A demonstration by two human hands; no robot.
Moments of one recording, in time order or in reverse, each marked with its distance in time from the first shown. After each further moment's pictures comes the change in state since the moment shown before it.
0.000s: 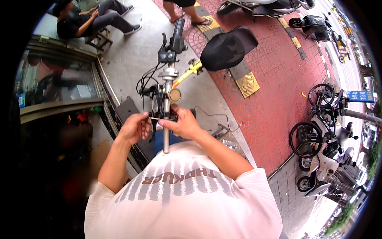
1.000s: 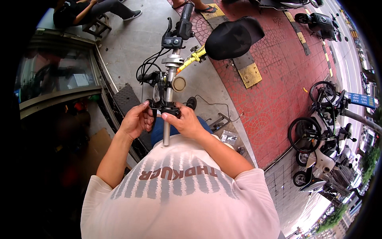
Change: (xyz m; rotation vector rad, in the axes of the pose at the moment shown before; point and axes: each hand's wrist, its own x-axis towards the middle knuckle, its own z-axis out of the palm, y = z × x) left_hand 0.001 -0.014 0.000 -0.177 0.024 -0.014; right_hand -0.015 0.004 0.016 0.103 -0.071 0.252
